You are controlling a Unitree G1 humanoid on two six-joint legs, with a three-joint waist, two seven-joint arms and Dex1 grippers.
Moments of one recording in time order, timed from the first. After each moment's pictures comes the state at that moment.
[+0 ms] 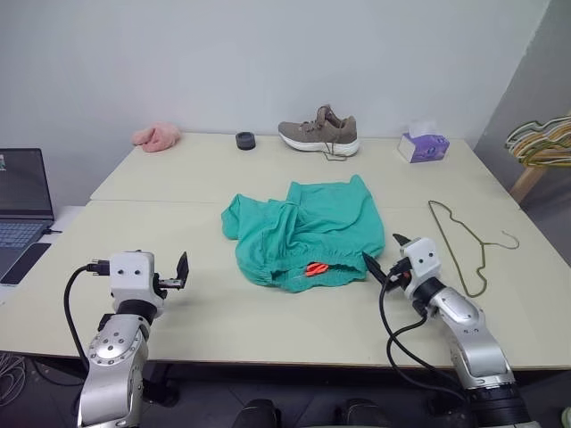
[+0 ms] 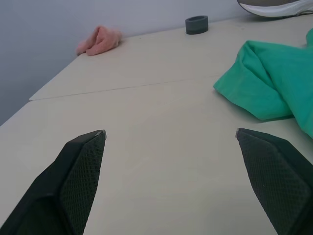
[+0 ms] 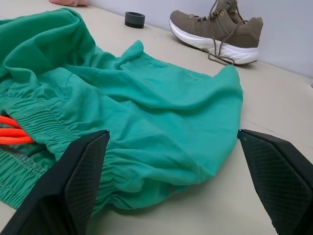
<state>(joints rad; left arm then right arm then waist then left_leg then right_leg) 0.13 0.33 0.32 -0.25 -0.13 0.25 -0.19 -0.07 -0.33 0.03 -0.07 0.09 0.08 0.43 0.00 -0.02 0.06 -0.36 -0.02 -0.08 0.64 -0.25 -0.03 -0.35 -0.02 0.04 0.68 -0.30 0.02</state>
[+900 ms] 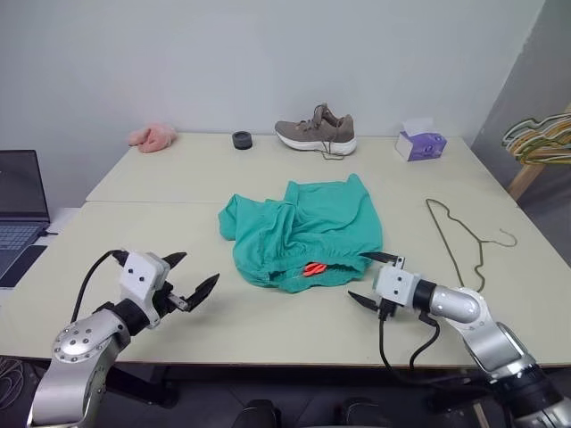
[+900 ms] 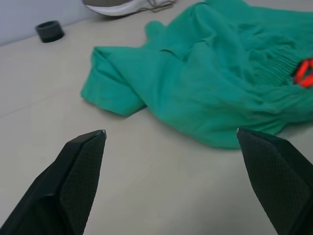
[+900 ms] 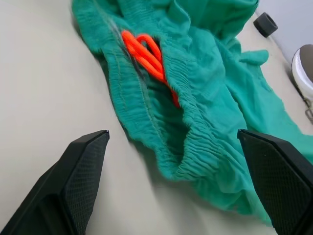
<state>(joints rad) 0.15 0.62 0.27 -0.26 -0.35 0.25 -0.73 -0.21 -0.60 0.28 0.02 -0.21 -0.13 0.67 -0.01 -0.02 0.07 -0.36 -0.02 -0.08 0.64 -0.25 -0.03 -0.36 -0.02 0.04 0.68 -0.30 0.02</state>
